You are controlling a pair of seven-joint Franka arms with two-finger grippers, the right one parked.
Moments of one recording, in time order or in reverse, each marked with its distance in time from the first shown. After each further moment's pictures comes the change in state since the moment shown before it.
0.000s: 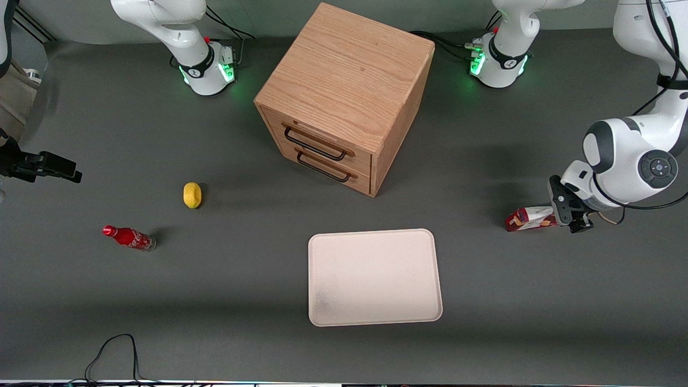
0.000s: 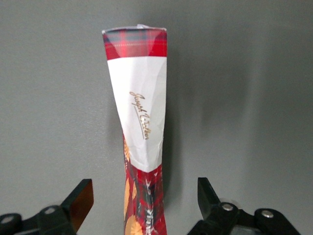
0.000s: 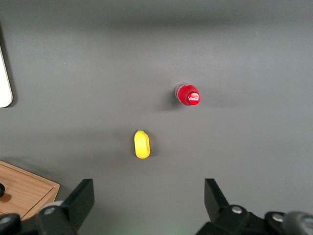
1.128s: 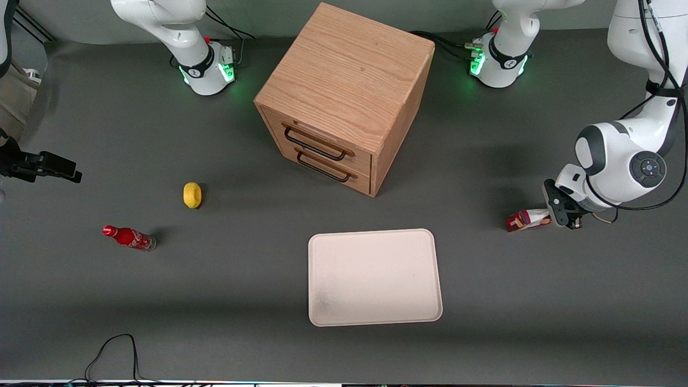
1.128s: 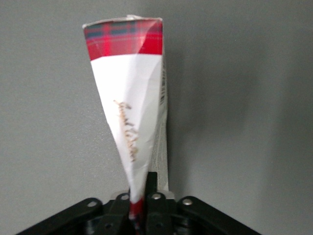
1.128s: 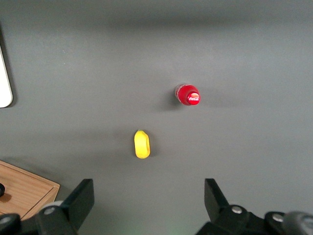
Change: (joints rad) arm 0.004 0.029 0.001 -0.038 -0.047 0.105 -0.005
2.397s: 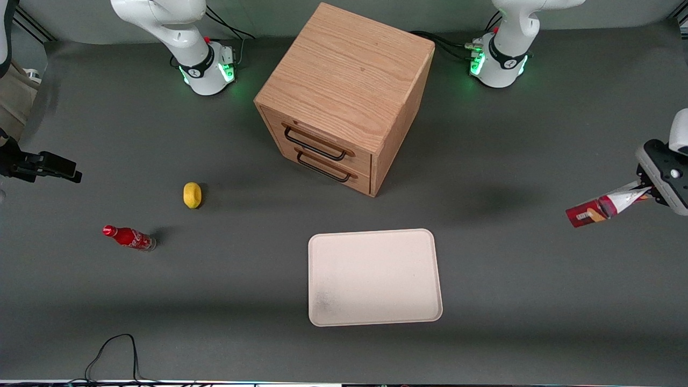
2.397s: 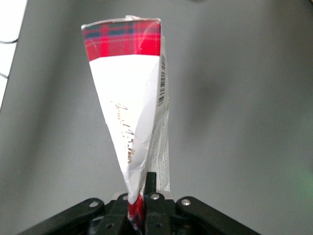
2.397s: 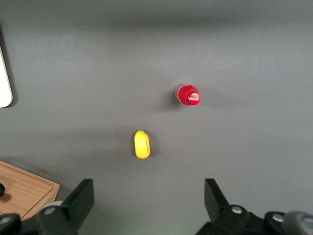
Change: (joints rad) arm -0.038 -0.173 -0.019 0.663 0.041 -0.820 -0.364
